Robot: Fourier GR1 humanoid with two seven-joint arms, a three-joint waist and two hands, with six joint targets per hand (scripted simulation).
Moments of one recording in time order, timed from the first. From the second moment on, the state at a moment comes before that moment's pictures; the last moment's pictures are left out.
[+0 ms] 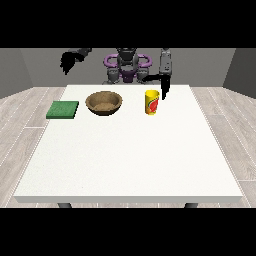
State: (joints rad) left arm -0.27 0.07 0.09 -1.33 0.02 0.09 -0.29; right arm -0.13 -0.14 -0.16 -1.77 -0.21 0.08 0.03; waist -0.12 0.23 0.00
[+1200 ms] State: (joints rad) left arm -0.50 0.09 0.21 -0.70 -0.04 0.26 -0.69; right arm -0.19 -0.29 -0.30 -1.67 -0.38 0.24 0.04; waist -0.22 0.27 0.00
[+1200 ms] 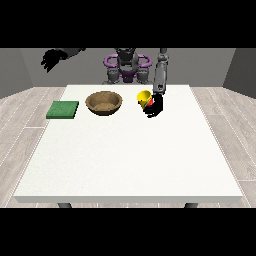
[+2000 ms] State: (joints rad) left arm -0.67 0.12 -0.13 -0.58 -0.54 0.64 -0.26; right arm -0.19 -0.36 -0.36 -1.42 -0.41 0.31 0.08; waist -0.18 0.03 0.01
